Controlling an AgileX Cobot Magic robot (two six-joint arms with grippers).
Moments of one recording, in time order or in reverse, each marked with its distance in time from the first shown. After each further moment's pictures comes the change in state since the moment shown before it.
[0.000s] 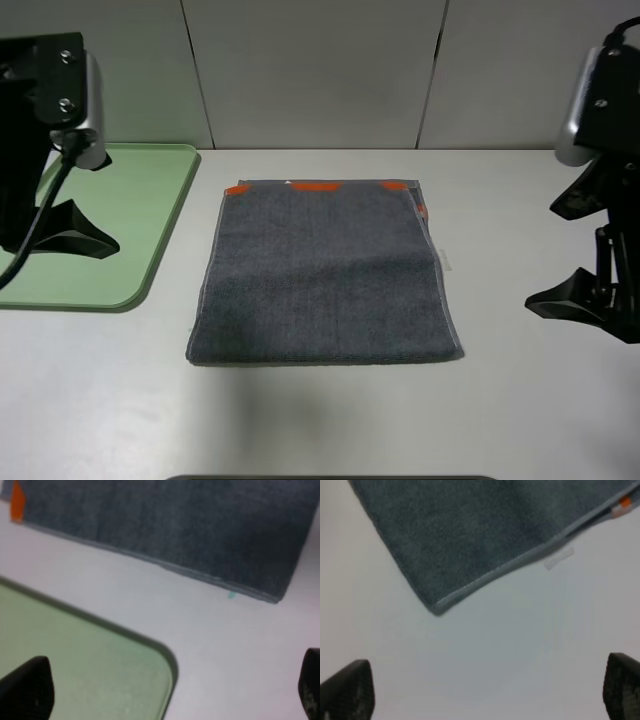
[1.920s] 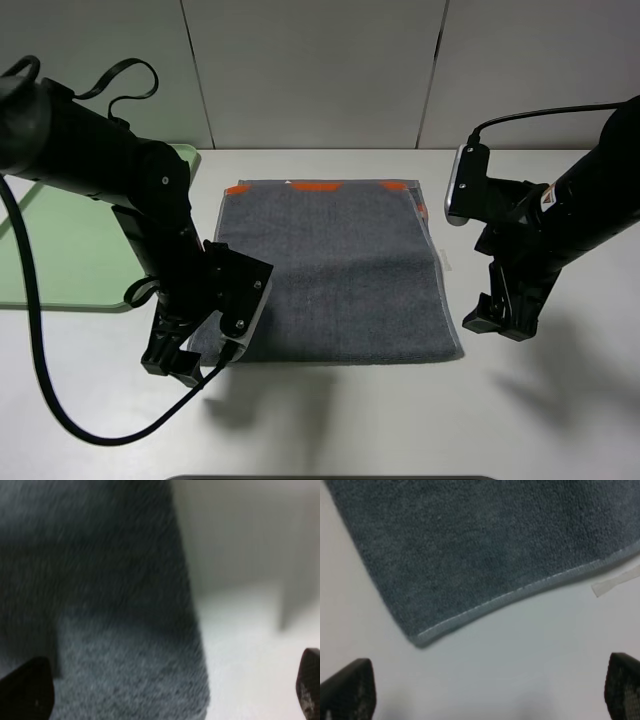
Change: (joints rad) left arm -0.341 0.593 0.020 0.045 -0.210 0.171; right arm 0.000 0.433 0.023 0.005 -0.289 -0.100
